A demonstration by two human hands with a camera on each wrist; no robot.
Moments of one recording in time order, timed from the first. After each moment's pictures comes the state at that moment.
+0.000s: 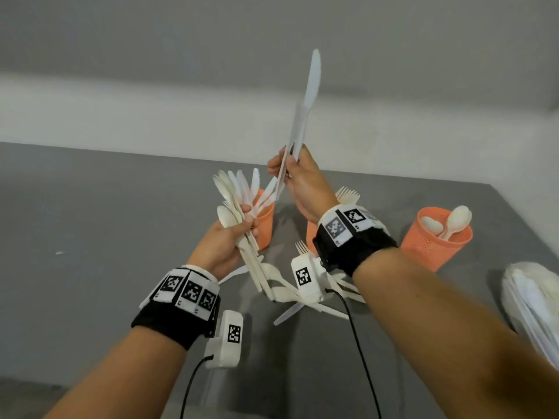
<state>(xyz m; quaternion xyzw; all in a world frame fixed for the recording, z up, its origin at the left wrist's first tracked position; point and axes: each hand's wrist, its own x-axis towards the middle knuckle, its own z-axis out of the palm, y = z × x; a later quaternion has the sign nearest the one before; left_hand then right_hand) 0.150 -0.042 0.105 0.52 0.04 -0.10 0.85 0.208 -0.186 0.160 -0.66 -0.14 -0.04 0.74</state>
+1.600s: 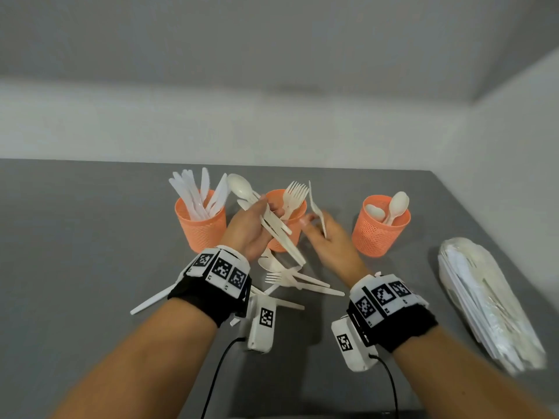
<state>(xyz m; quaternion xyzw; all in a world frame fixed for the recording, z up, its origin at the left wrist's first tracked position) 0.161 -0.161 0.128 0.47 0.06 -0.17 0.87 0.118 -0.305 0.104 -0.83 -0.02 -0.08 0.54</state>
